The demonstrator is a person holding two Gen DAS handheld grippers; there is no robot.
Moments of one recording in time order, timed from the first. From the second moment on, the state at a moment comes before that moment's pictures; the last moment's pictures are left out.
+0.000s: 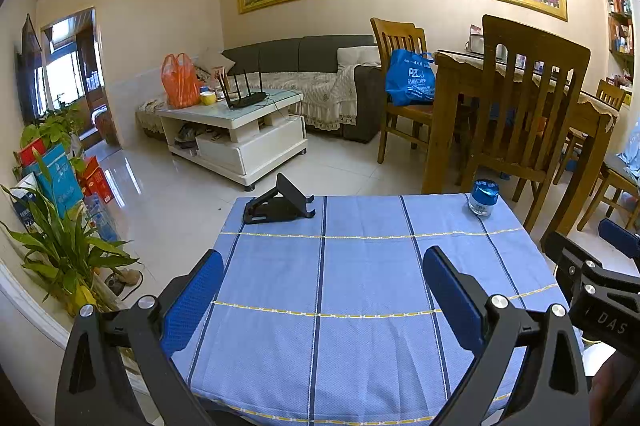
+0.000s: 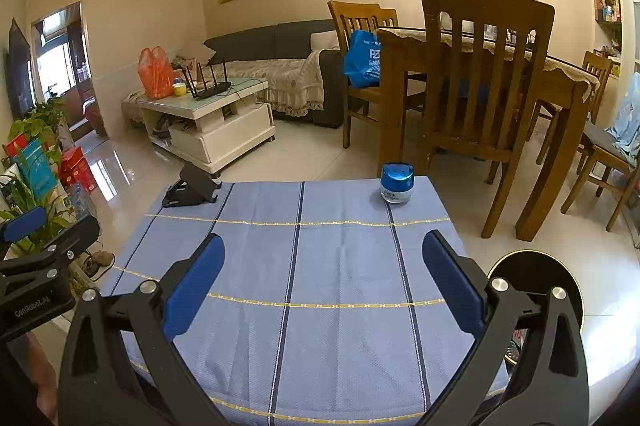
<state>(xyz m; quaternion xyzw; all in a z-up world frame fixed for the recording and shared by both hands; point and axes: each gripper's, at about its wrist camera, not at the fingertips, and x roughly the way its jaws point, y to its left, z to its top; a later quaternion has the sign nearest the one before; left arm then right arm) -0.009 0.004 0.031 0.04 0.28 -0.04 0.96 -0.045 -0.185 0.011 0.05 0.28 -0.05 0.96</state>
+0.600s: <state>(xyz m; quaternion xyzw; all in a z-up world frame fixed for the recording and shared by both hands) -0.008 0.005 0.029 0.04 0.29 -0.04 0.96 -0.043 -0.183 0.007 0.06 0.28 -0.05 0.96</state>
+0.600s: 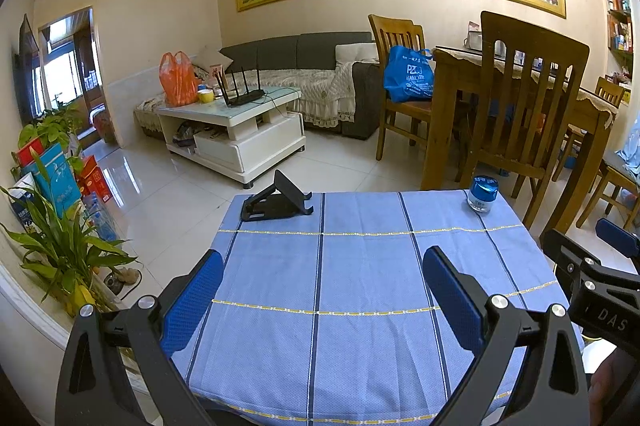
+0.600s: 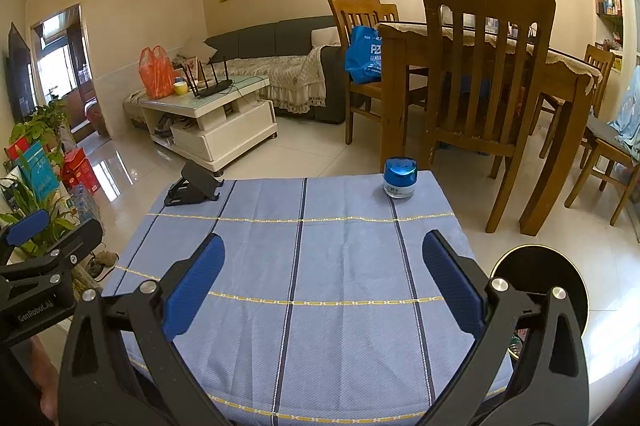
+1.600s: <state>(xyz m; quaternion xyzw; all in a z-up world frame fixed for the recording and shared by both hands) -0.007 0.006 0.028 0.04 0.29 -0.05 0.96 -0.043 -0.183 0.006 0.06 0.28 -0.05 0.96</state>
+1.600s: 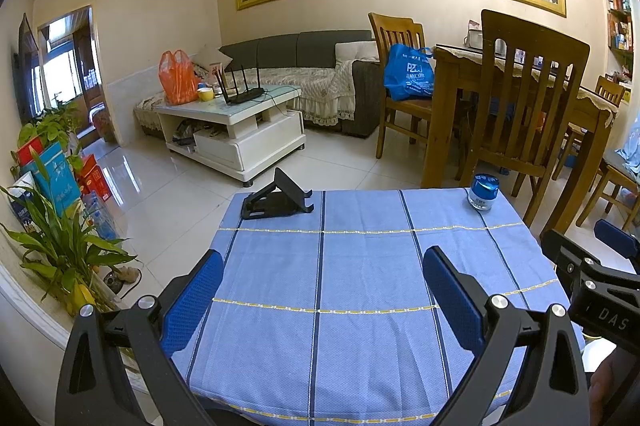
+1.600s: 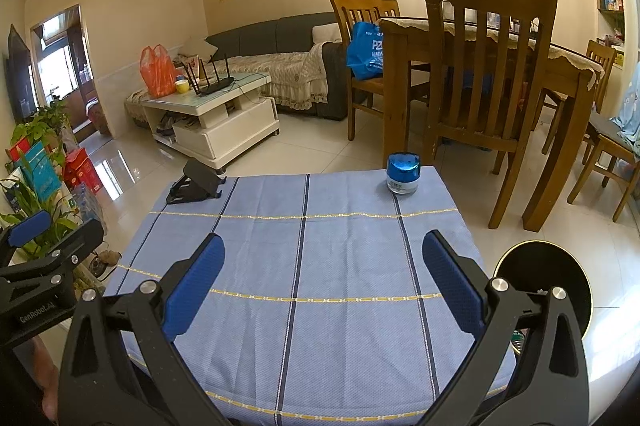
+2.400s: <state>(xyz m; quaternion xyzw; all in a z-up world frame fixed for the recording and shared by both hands) -0.010 0.017 0.013 0.03 0.28 -0.05 0.96 -0.051 -0.169 -0.009 0.06 0.29 -0.04 0.95</state>
